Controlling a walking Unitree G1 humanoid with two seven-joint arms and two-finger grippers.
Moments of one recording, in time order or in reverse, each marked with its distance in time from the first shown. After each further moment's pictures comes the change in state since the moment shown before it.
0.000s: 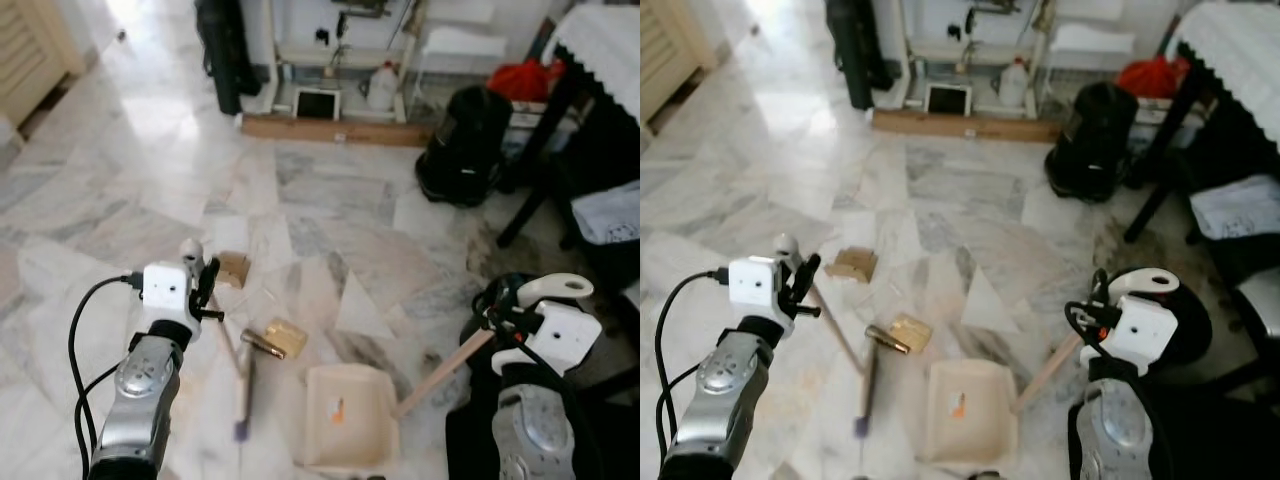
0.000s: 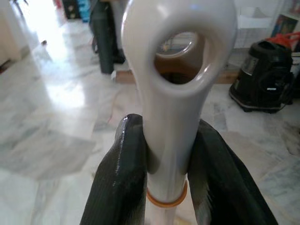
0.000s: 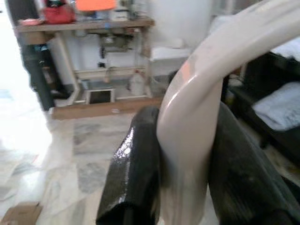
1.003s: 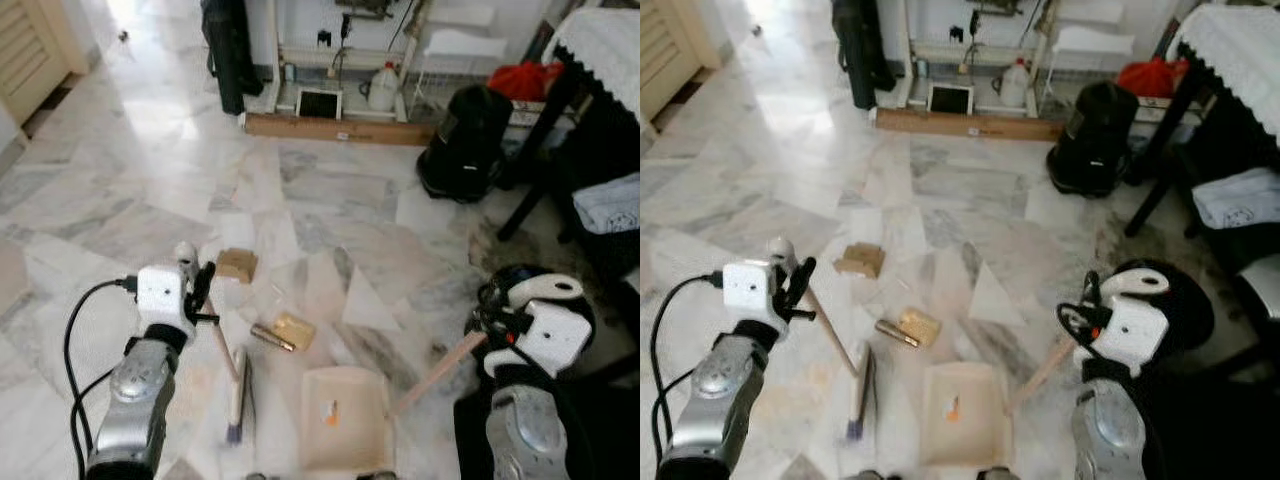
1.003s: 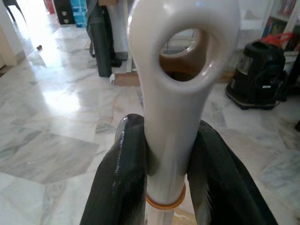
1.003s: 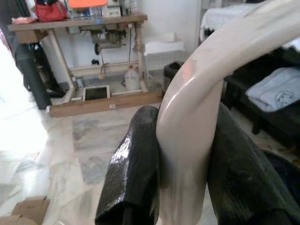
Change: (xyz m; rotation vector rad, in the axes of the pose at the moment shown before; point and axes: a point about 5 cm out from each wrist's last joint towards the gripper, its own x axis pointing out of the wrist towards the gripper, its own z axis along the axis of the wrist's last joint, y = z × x) left arm 0.002 -0.001 0.002 0.000 -0.009 -0.013; right arm -0.002 -0.004 -0.005 0.022 0.034 -0.030
